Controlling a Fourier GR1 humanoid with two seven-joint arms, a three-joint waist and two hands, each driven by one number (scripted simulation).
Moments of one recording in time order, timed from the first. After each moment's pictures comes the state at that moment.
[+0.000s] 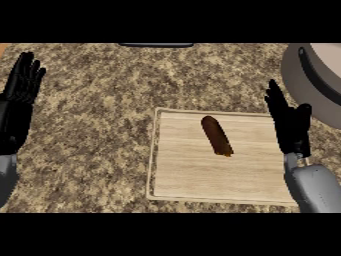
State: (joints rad) left arm -0.25 0.55 -0.15 -1.56 0.33 0.26 -0.12; right arm -0.27 -0.25 0.13 -1.34 -0.11 -0.25 0.12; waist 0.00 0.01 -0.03
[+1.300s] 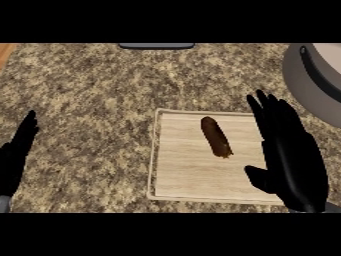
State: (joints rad) left arm 0.02 0.58 -0.19 -1.48 0.22 0.32 0.05; right arm -0.25 -0.51 0.58 -1.96 1.03 -0.03 0.77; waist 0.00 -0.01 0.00
